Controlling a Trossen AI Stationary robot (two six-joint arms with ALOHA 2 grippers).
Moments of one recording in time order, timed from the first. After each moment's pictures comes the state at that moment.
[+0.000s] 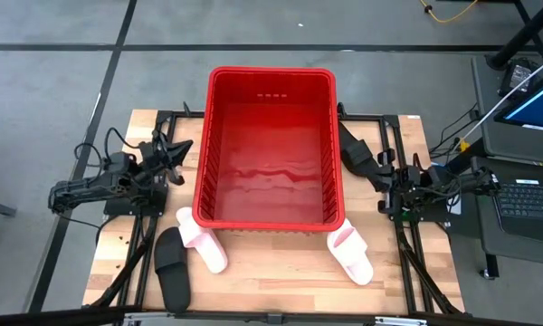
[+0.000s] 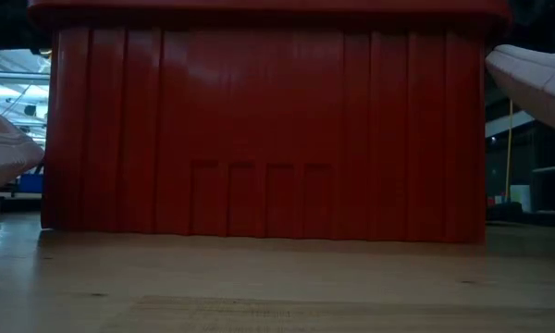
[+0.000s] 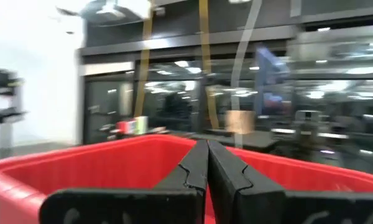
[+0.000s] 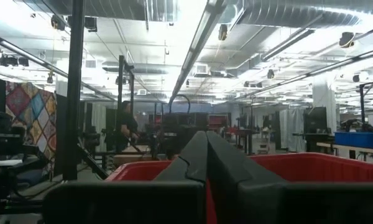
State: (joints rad) left arm 0.17 0.00 0.15 0.21 -0.29 0.04; right arm 0.20 0.00 0.01 0.49 0.26 -0.14
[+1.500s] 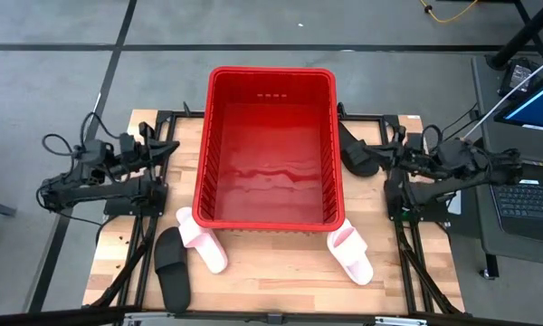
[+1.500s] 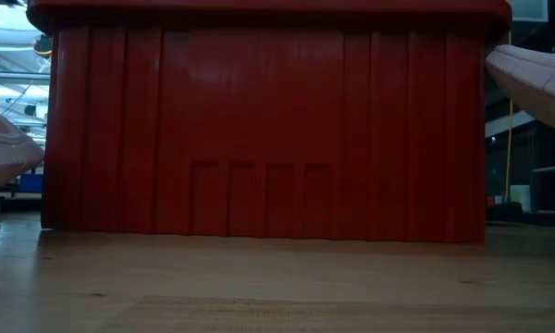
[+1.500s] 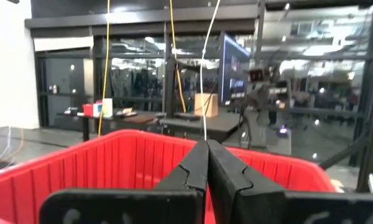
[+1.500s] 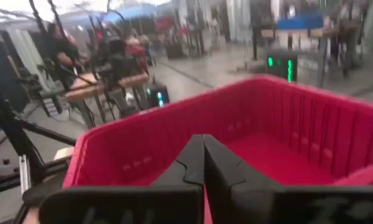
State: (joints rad) left arm 0.17 0.06 0.50 -0.22 -0.17 -0.02; right arm 0.19 0.49 0.79 -0.35 0.51 0.22
